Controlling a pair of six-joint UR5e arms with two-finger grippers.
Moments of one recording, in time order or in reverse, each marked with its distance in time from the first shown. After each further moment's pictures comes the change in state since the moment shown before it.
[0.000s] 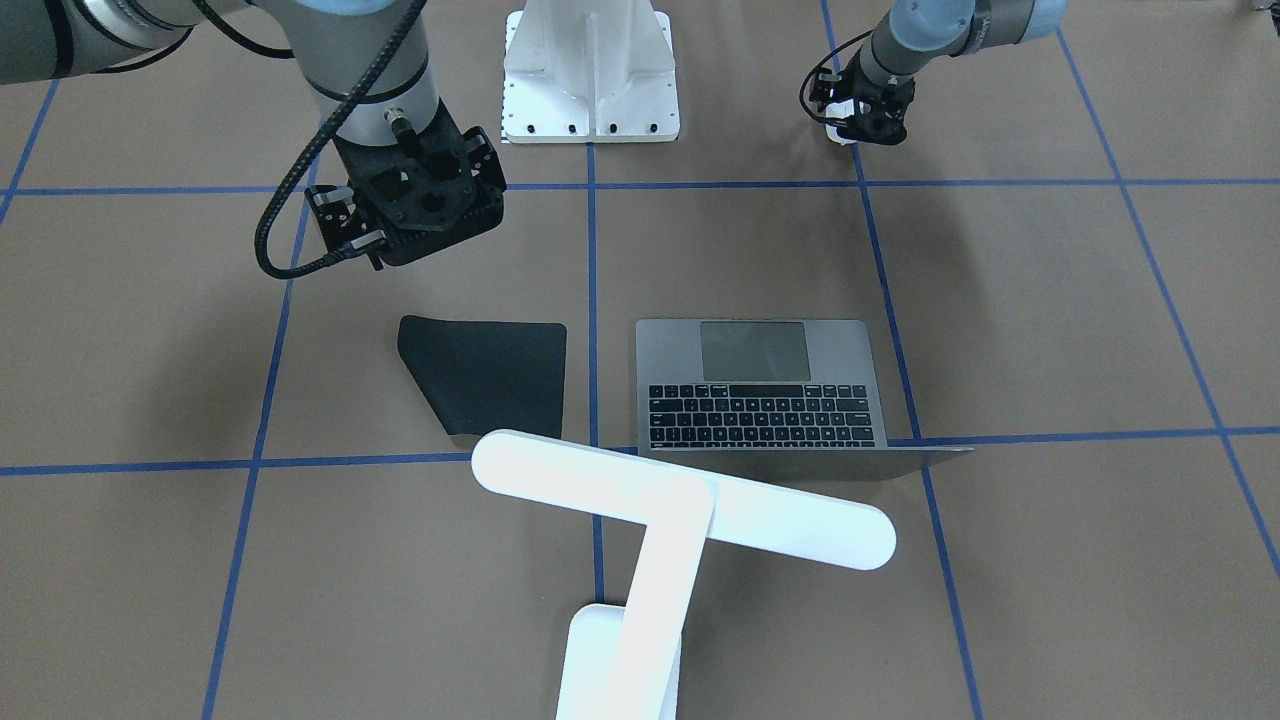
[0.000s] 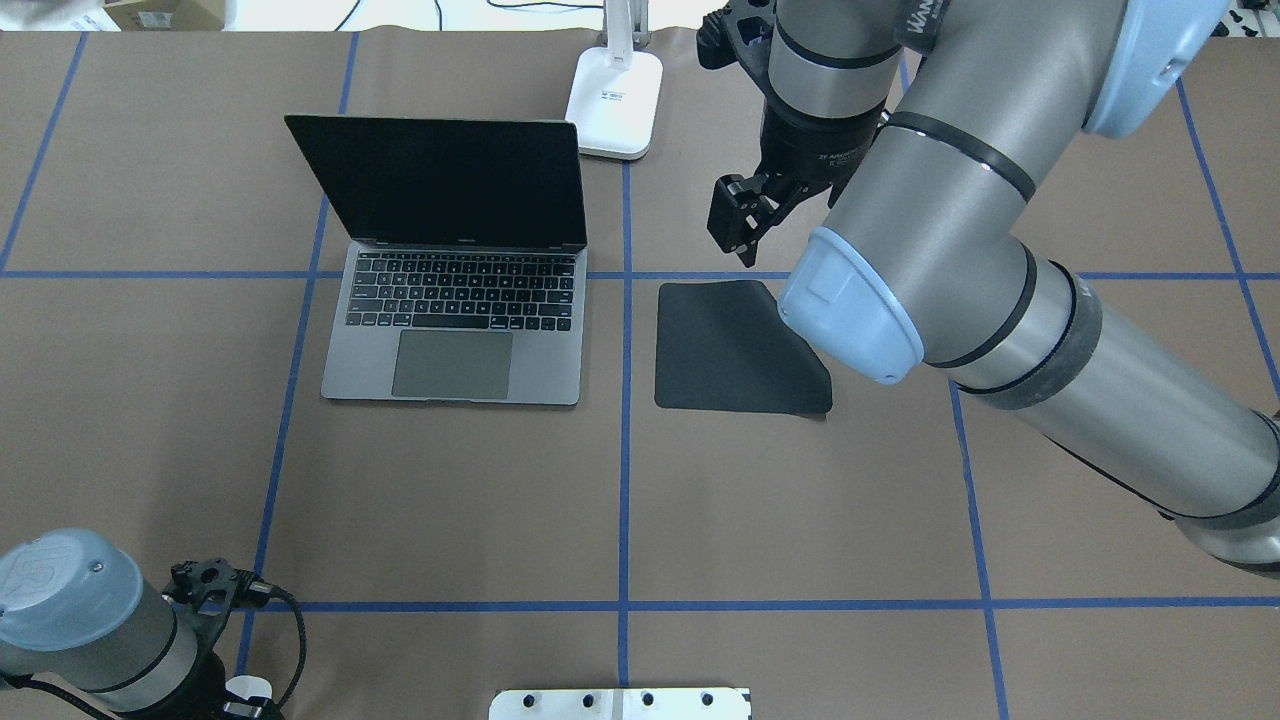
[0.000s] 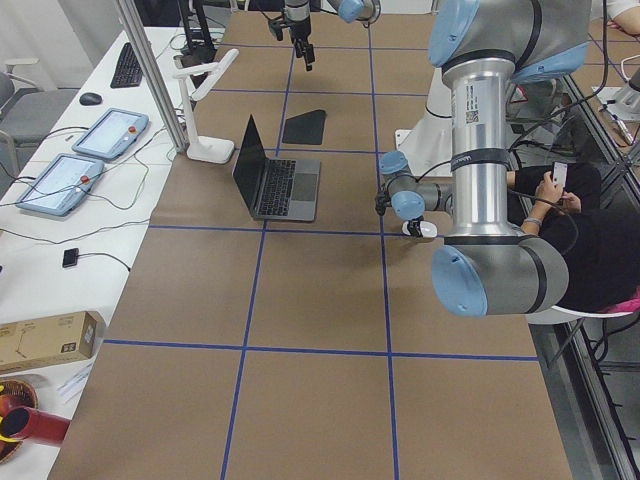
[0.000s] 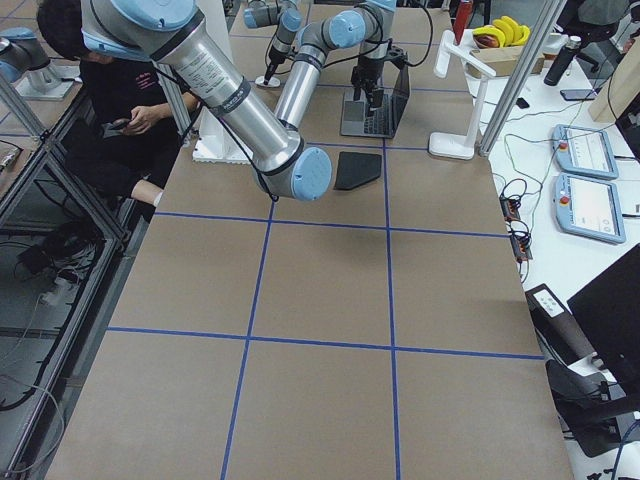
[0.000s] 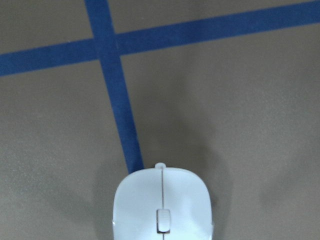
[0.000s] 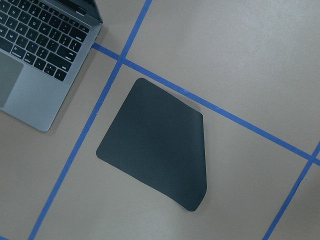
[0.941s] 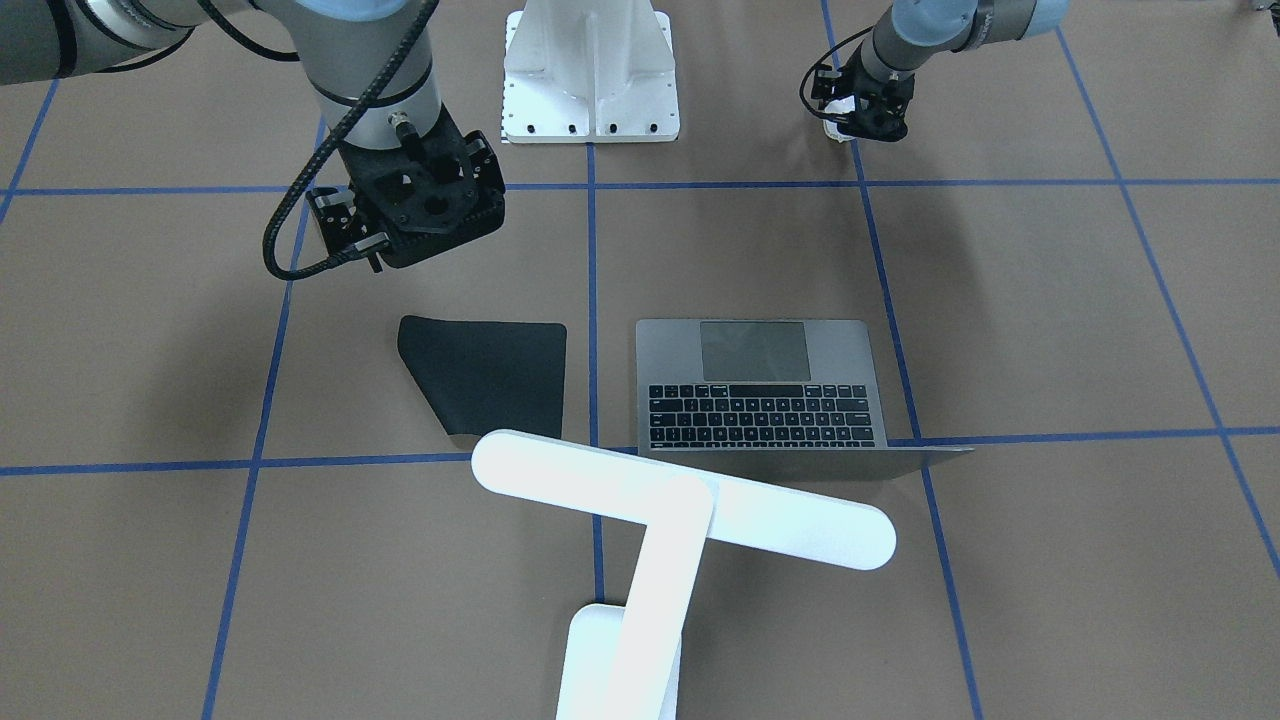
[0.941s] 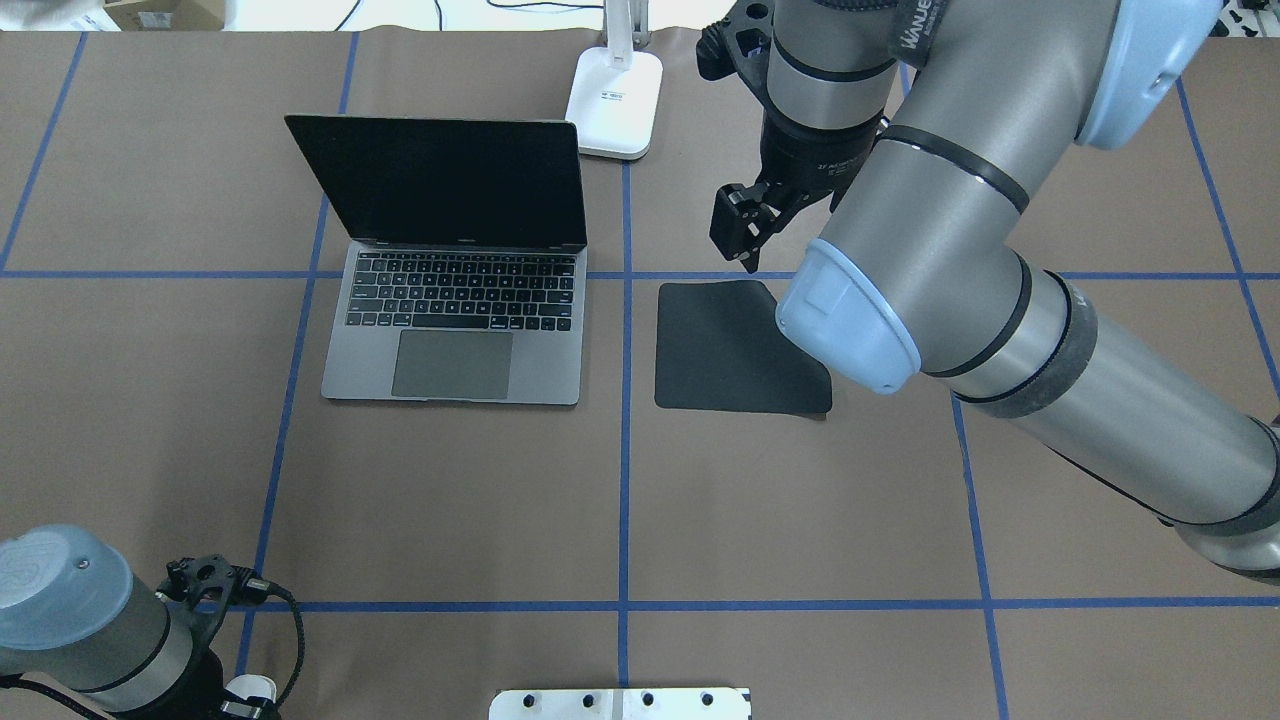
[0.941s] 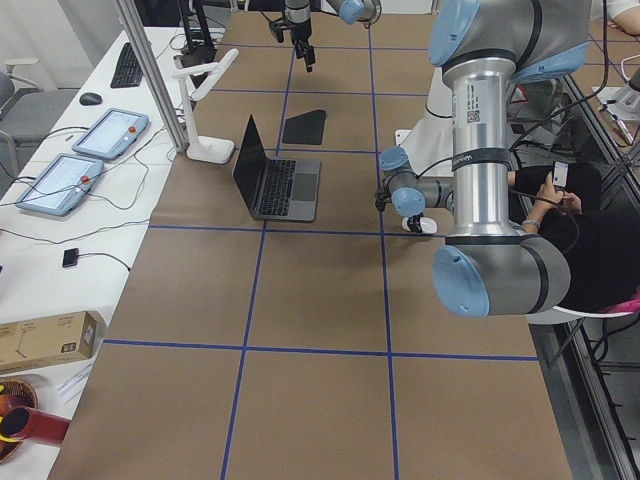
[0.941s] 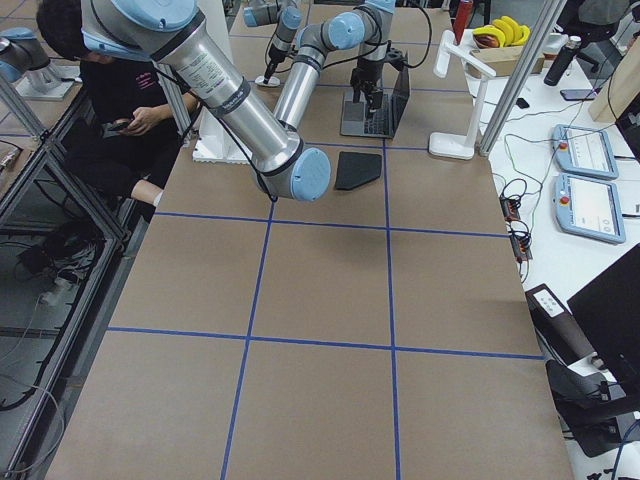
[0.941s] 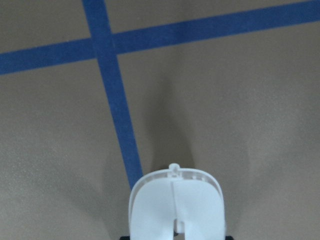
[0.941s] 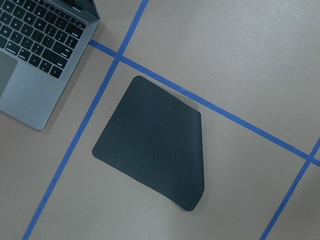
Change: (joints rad) left arm -0.011 0.005 -0.041 0.004 -0.012 0.000; right arm -0.007 -0.009 0.002 0.000 -0.016 -0.001
